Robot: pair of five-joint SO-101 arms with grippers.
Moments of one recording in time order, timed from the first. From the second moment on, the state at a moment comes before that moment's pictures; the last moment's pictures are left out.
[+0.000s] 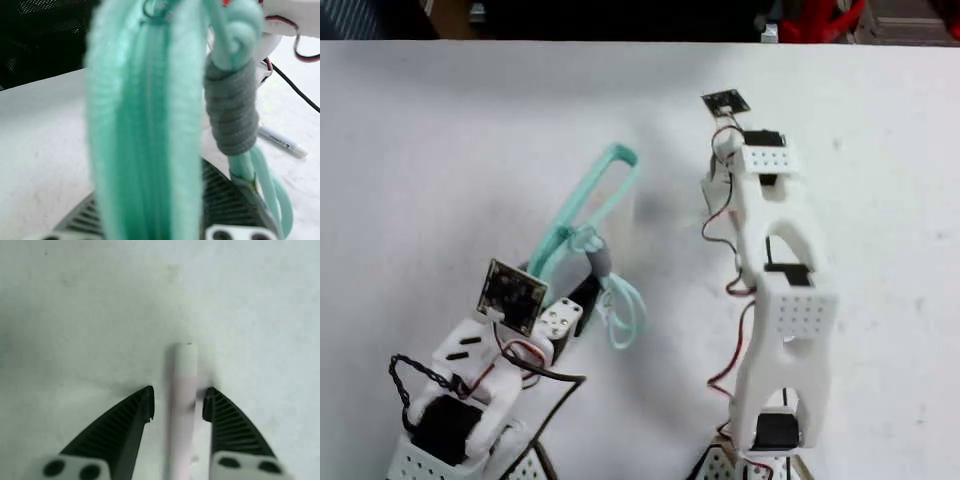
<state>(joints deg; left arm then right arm) 19.3 -103.3 82.2 53.5 -2.2 -3.6 45.4 -28.6 72.2 19.6</state>
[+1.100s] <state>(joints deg) 19.3 -103.3 82.2 53.5 -2.2 -1.7 77.6 -85.7 98.5 19.7</state>
